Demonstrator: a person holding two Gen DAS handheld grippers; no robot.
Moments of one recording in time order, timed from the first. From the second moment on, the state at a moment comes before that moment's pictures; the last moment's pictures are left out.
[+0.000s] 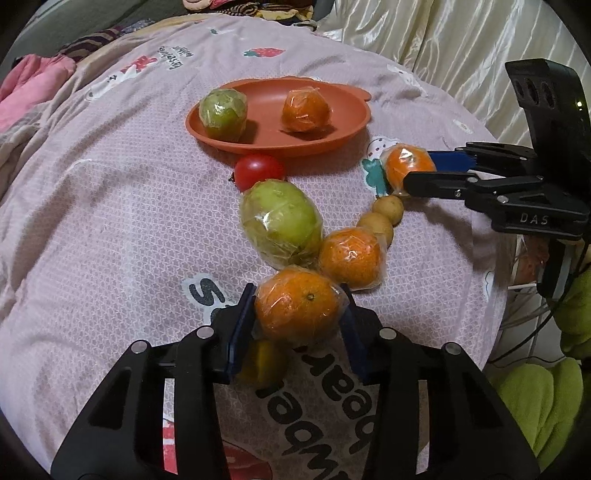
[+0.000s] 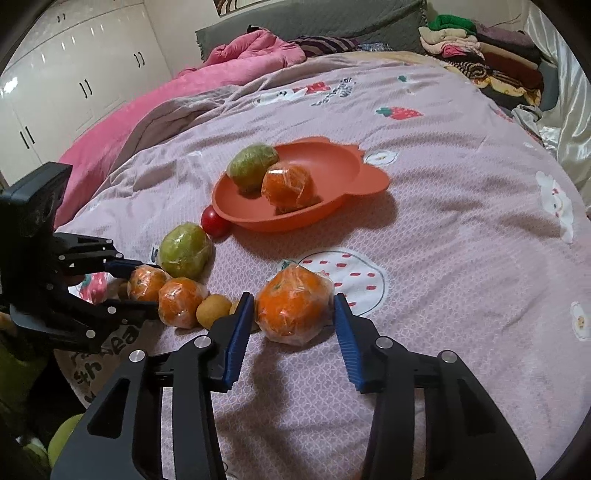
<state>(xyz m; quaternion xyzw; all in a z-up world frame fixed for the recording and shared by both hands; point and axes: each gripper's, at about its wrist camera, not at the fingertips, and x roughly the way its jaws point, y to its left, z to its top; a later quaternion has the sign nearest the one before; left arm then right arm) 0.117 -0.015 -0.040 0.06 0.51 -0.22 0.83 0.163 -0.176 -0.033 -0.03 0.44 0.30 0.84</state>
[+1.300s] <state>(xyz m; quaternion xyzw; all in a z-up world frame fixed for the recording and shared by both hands) 0.154 -0.014 0.032 0.00 0.44 -0.17 0.88 0.179 -0.181 0.019 -0.04 0.36 0.32 0.87</state>
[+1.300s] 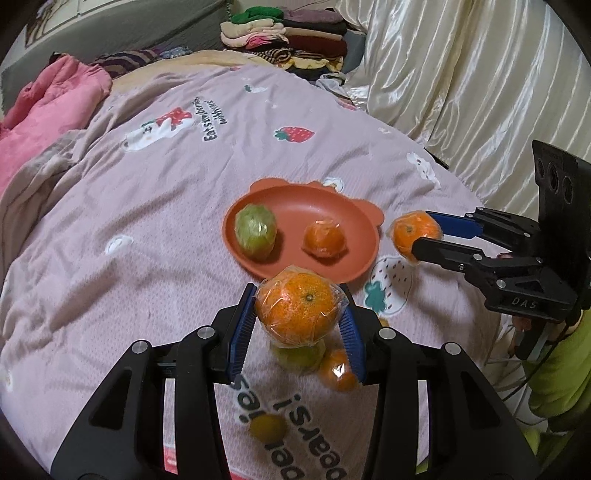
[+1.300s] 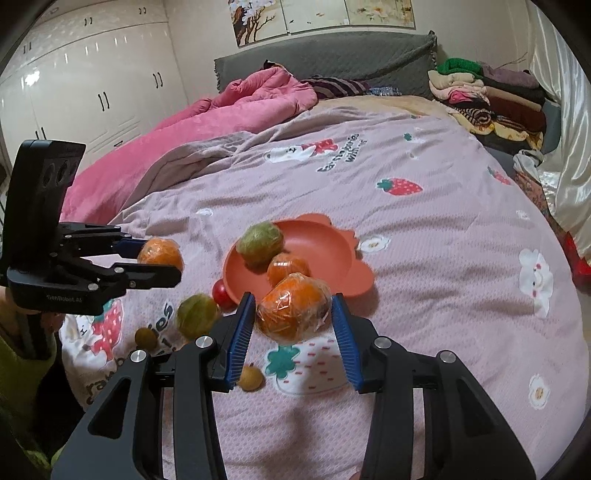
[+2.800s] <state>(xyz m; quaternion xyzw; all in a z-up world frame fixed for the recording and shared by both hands) 0.217 -0.032 -0.009 0.01 0.49 -0.17 0.86 0.243 -0.156 -0.012 -0.05 0.39 0.34 0.86</state>
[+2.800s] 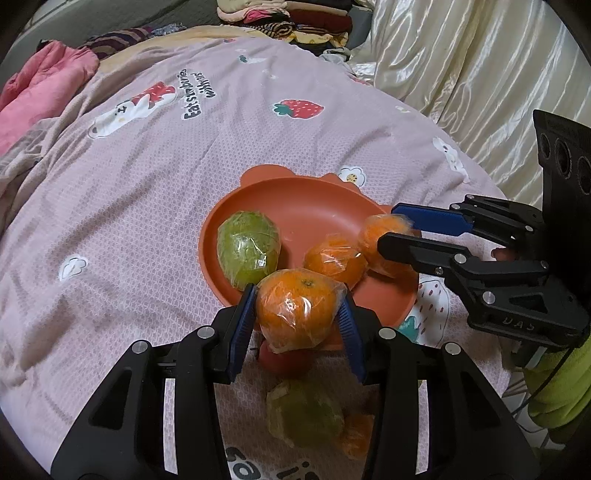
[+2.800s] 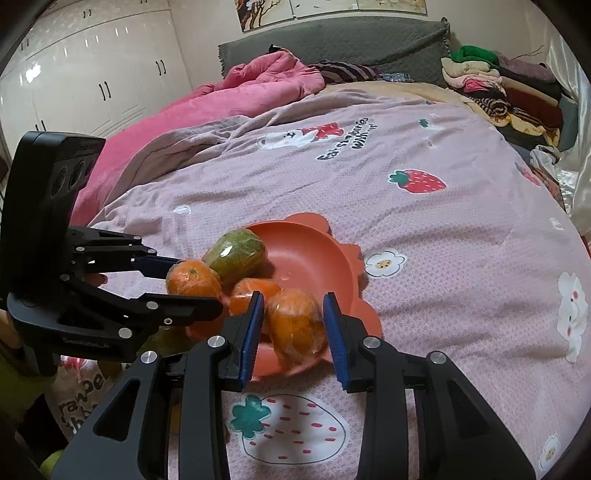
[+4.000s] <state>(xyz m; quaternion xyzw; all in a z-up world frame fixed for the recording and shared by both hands) 0.211 -0.026 0.001 0.00 0.47 -0.17 0.87 0.237 -0.180 0.000 -0.04 0.37 0.30 0.88</state>
